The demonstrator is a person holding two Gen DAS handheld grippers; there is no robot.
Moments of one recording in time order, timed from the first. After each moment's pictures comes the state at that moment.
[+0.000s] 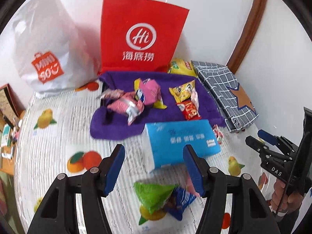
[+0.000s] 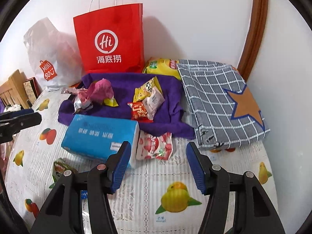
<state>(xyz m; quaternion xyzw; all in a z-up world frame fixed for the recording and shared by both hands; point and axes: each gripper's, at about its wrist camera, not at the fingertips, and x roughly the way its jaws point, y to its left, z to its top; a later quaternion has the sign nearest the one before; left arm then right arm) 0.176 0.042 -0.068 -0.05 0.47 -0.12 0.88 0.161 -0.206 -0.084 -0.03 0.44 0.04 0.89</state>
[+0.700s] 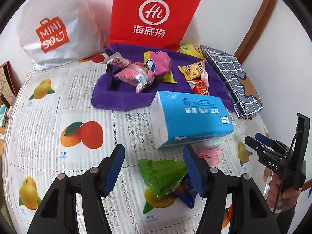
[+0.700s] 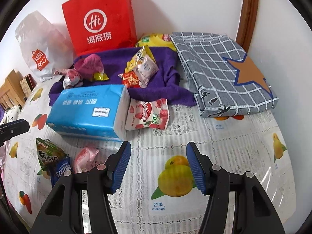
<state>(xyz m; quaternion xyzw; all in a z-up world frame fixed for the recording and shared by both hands) 0.161 0.056 -0.115 -0.08 0.50 -0.11 0.86 0.151 -0.223 -0.145 0.00 0.49 0.03 0.87</state>
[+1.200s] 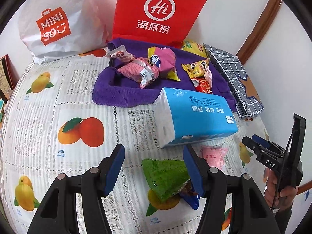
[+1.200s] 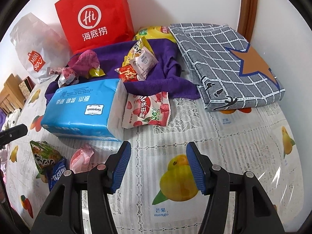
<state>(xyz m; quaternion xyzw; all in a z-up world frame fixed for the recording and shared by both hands) 0.165 0.063 -0.125 -0.09 0.51 -0.11 0.85 0.161 -0.226 -0.160 0.03 0.50 0.03 0.87</state>
